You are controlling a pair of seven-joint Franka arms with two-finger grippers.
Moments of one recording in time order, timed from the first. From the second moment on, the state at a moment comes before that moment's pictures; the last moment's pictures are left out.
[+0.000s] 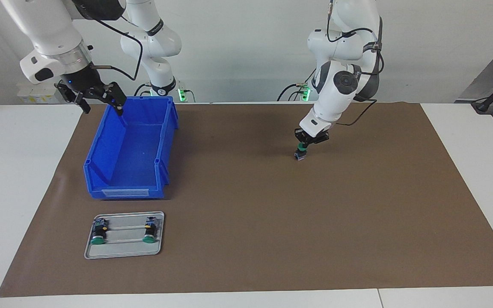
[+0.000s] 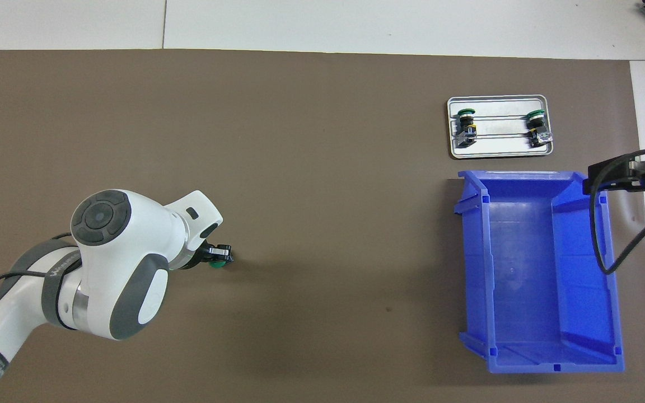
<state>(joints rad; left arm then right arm) -0.41 -0.04 0.01 -2.28 -0.17 2.17 -0.17 0.01 -0.02 -0.02 -1.56 0.01 1.51 0.12</state>
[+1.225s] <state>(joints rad) -0.36 0.01 0.03 -1.97 -0.11 1.86 -0.18 0.01 -0.02 -0.02 -1.56 0.01 1.51 0.12</state>
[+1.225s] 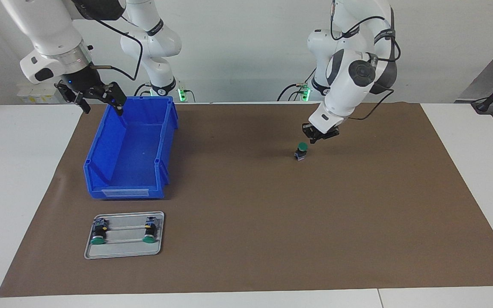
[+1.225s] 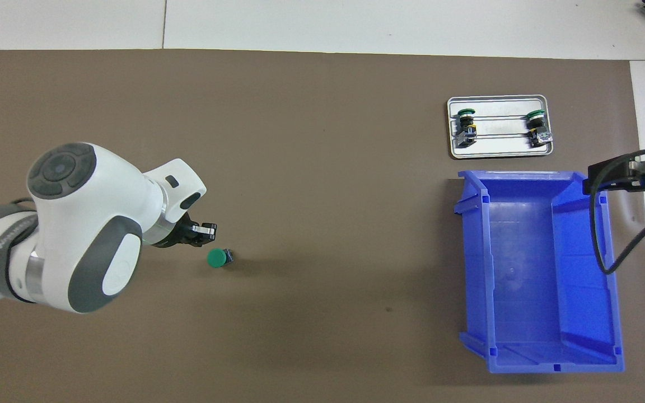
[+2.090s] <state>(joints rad) -0.13 0.20 0.04 -1.44 -0.05 1.55 -0.15 0.01 -0.02 -0.02 -1.56 0.01 1.51 0.12</state>
